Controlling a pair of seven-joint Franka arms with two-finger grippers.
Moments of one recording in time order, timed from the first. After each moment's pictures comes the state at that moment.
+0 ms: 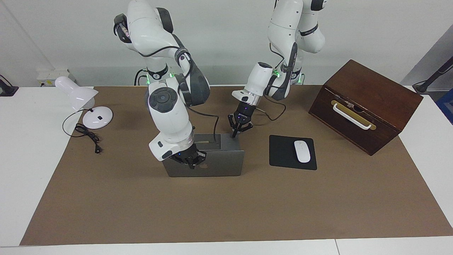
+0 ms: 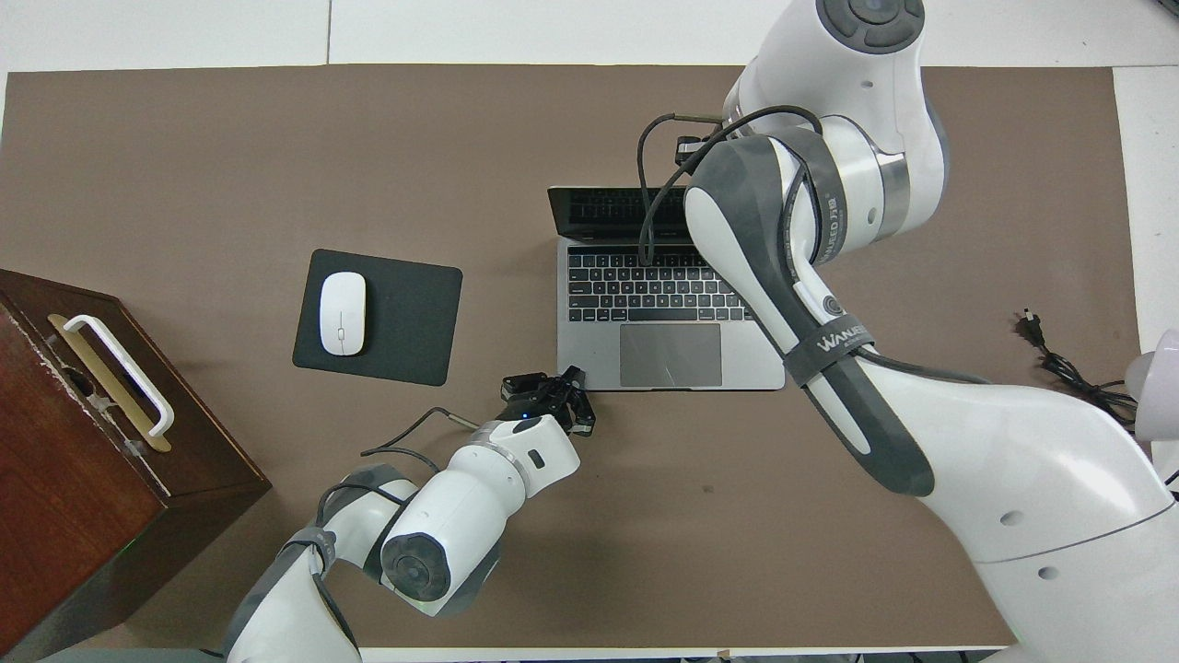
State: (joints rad) left arm -0.81 0.26 0.04 -2.50 -0.09 3.49 -0.23; right arm 0.32 0.63 -0.01 -1.17 0.10 1.84 0.45
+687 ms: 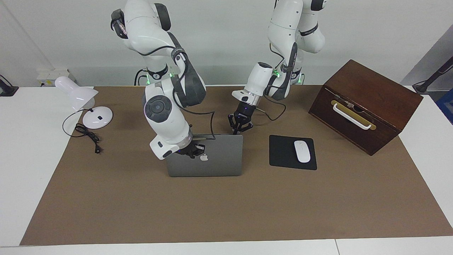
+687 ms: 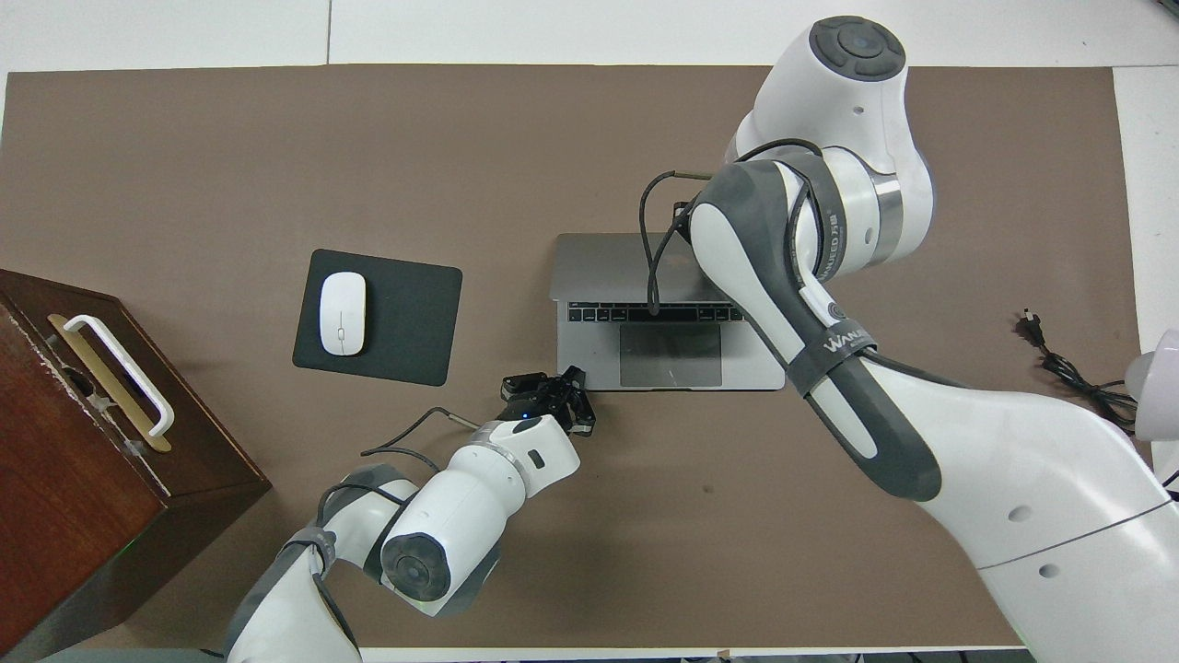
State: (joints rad) left arm -0.81 0.26 0.04 -2.50 -0.09 3.49 -0.23; right arm 0.31 0.59 0.01 -1.33 0.18 1.78 0.43
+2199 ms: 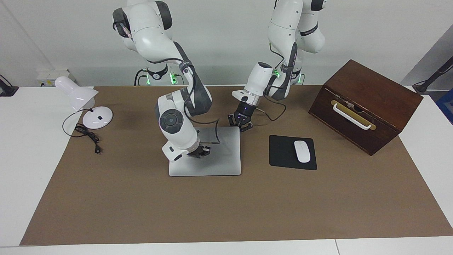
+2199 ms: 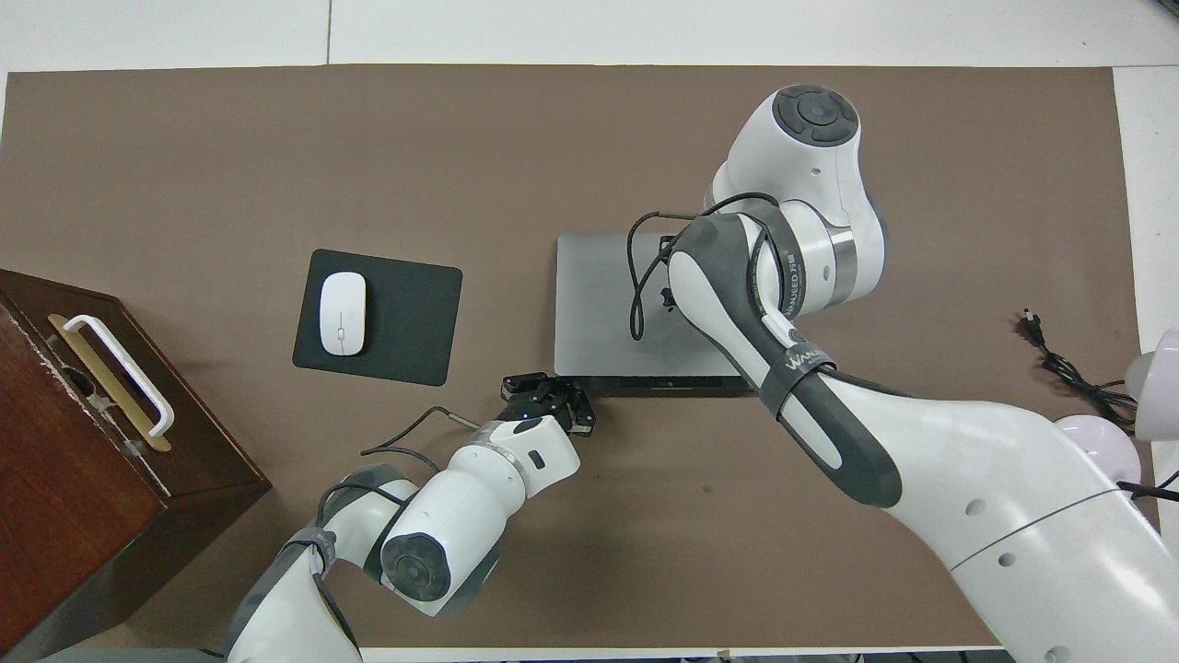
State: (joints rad) left arm -0.81 0.26 0.04 -2.50 -0.09 3.49 -0.21; right arm 0.33 0.57 0.02 -1.49 0.19 1.93 0.43
